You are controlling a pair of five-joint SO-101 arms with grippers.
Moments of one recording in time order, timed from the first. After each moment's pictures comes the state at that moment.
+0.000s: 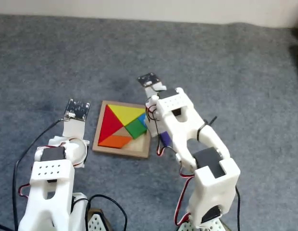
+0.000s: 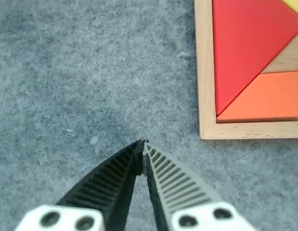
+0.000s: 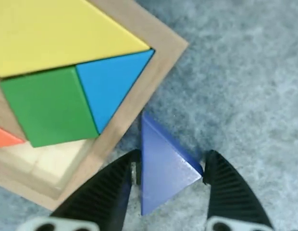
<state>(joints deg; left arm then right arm) -13.1 -48.5 73.1 50.3 -12.0 -27.9 16.5 11.8 64.0 9.9</state>
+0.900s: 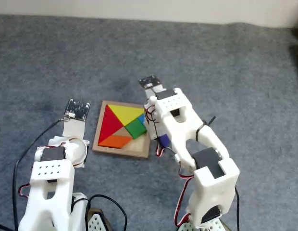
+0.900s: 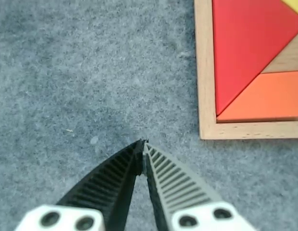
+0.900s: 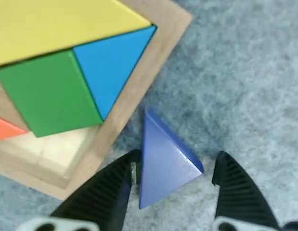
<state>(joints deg) -13.1 -48.5 73.1 50.3 -12.0 -28.6 16.5 11.8 67.6 6.2</state>
